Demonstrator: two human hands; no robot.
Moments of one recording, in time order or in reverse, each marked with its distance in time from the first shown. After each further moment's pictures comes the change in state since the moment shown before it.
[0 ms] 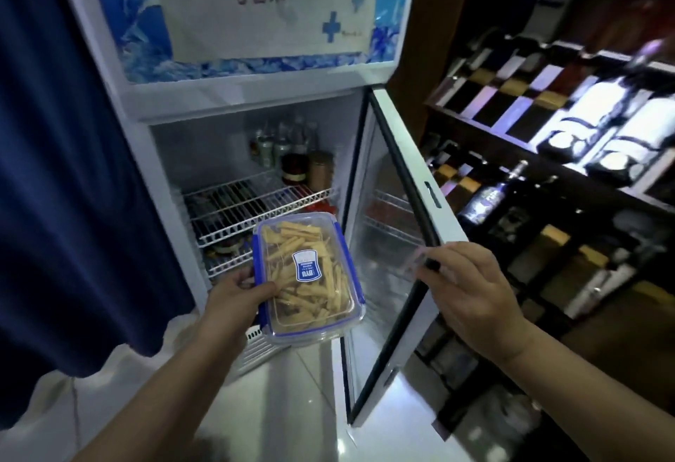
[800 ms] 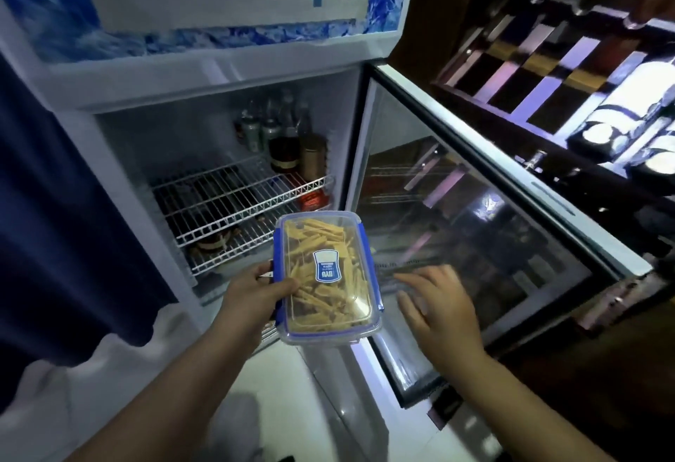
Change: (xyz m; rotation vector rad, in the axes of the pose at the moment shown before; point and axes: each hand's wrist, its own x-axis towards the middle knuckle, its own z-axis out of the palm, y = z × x) left_hand 0.075 -0.010 0.051 0.027 -0.075 -0.044; right_hand -0.016 0.004 0.073 0.340 -0.310 0.671
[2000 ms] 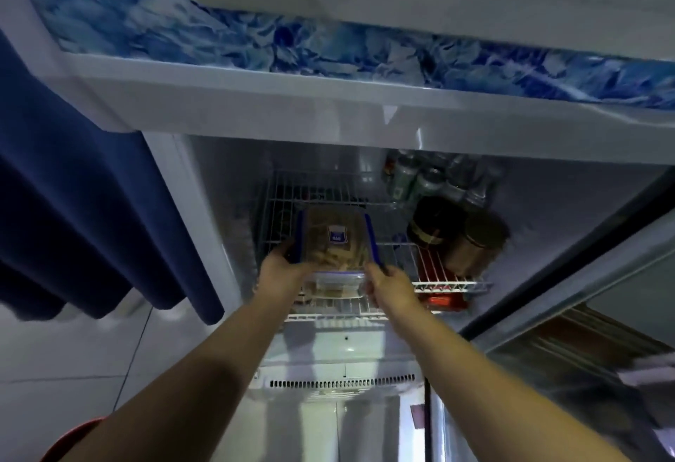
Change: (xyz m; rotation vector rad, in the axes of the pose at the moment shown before) left_hand 0.290 0.033 -0.115 -0.060 0.612 0.086; right_hand 0.298 -0.018 0.367 0.805 -0.814 0.655
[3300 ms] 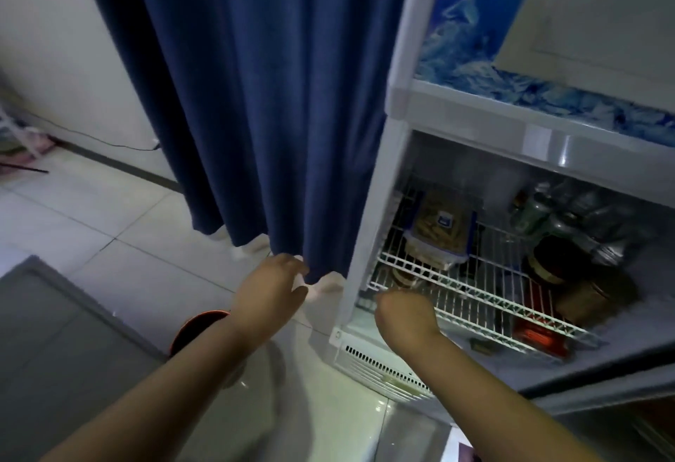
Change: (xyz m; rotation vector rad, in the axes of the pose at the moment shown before) left_hand -0.197 -0.017 -0.201 1.042 0.300 0.361; right_hand -0.154 0.002 0.111 -1.628 -0.250 -0.906
